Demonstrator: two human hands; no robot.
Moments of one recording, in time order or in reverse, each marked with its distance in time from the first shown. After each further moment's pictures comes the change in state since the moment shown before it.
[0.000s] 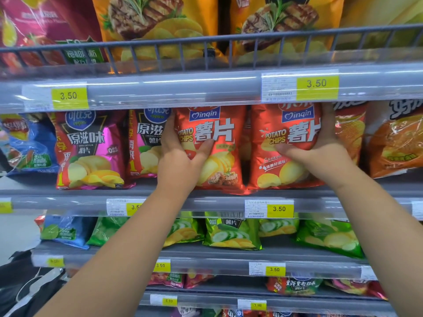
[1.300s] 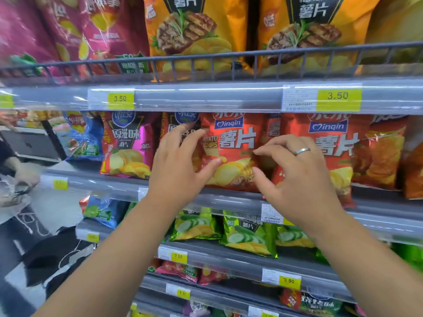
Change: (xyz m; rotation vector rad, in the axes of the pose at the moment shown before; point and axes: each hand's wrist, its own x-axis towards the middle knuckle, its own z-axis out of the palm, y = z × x) left_hand -0.030 0.023 -0.064 0.513 0.036 0.315; right_hand -0.058 -0.054 0.041 -0.296 0.063 -0.701
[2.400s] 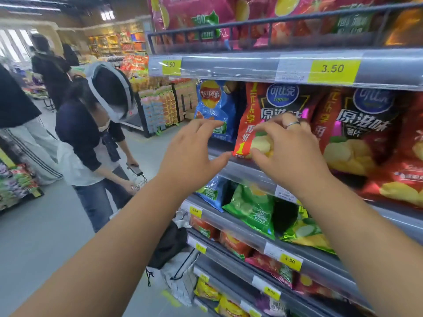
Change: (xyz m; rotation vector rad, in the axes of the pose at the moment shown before) left_hand -0.036 -0.222 -0.135 0.184 -0.157 -0.189; right_hand 0.084 -0.204 0.199 0.124 -0.361 0.046
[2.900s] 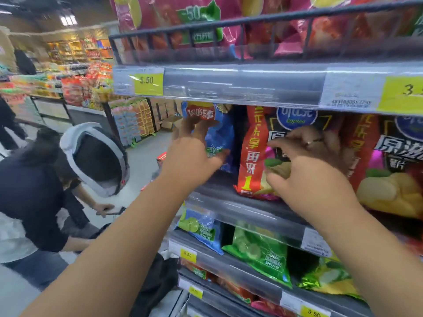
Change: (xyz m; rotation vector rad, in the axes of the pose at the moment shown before) left_hand 0.110 -0.060 0.056 -0.095 0.021 -0.038; right_hand 0.046 0.015 0.040 -0.194 0.084 0.149
